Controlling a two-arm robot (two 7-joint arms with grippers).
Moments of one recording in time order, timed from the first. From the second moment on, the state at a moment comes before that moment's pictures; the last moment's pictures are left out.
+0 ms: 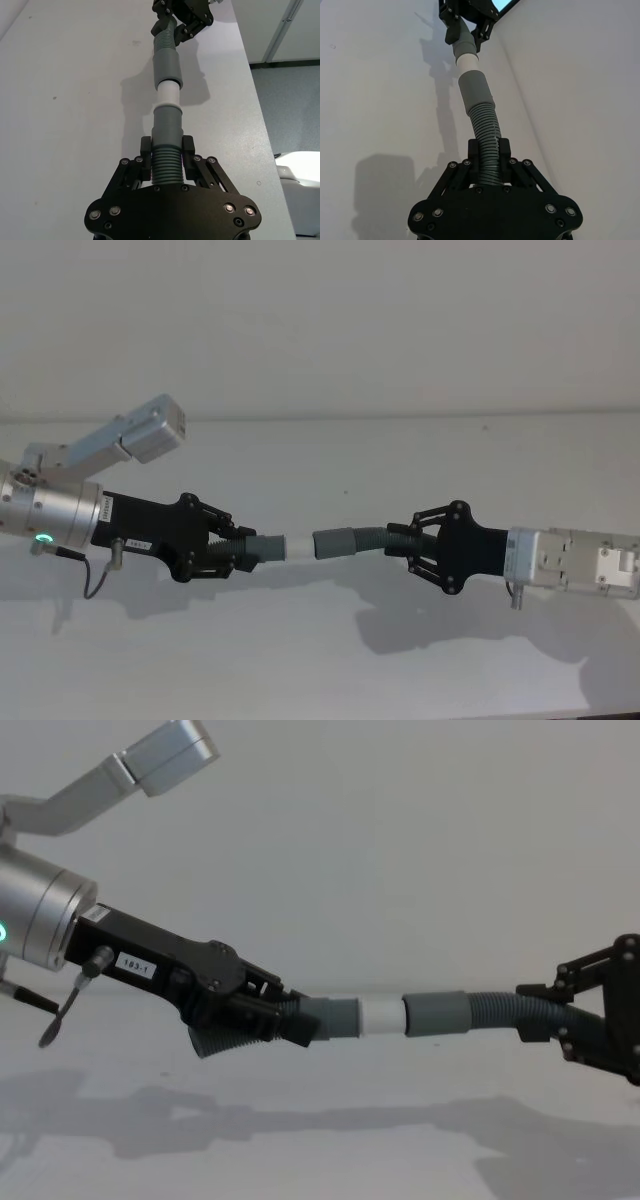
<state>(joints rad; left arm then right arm) -0.86 0.54 0.80 -1.18 -0.44 0.14 -1.18 0.53 0.64 -0.56 -1.23 0.08 -0.66 0.78</state>
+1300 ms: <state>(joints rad) -0.86 0.54 0.80 -1.18 -0.44 0.14 -1.18 0.52 0.65 -0.57 -1.26 0.10 -0.65 0.80</state>
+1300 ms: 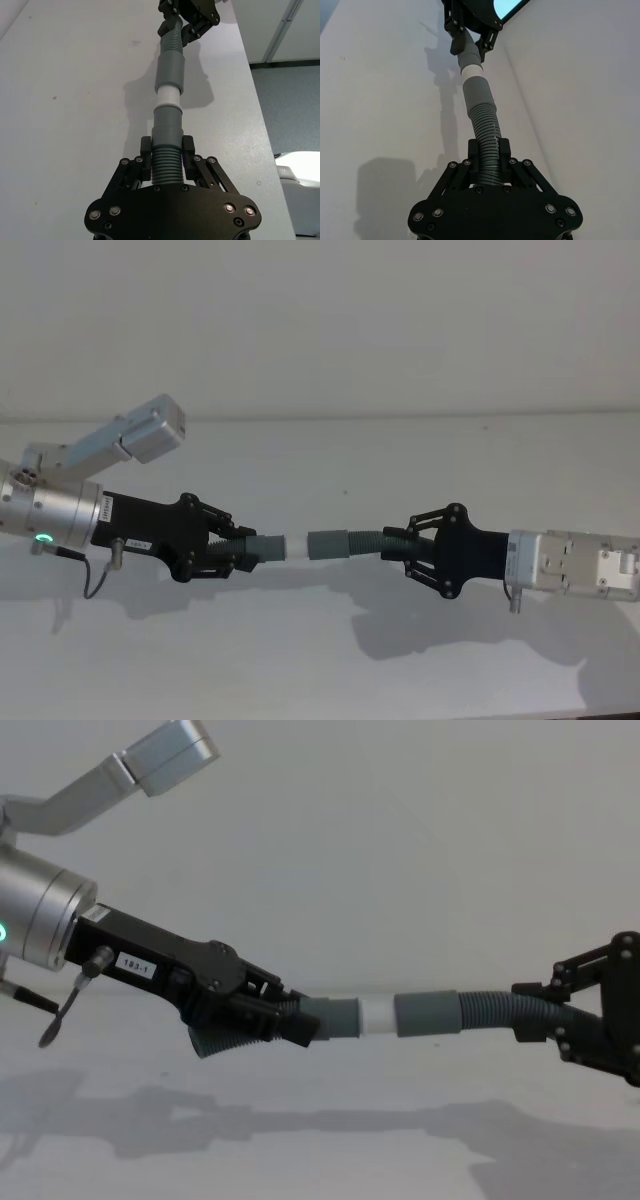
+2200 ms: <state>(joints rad) -0.86 0.54 0.80 -1.18 -0.44 0.14 -1.18 0.54 0.63 -0.59 -1.26 0.10 -0.66 0.81</state>
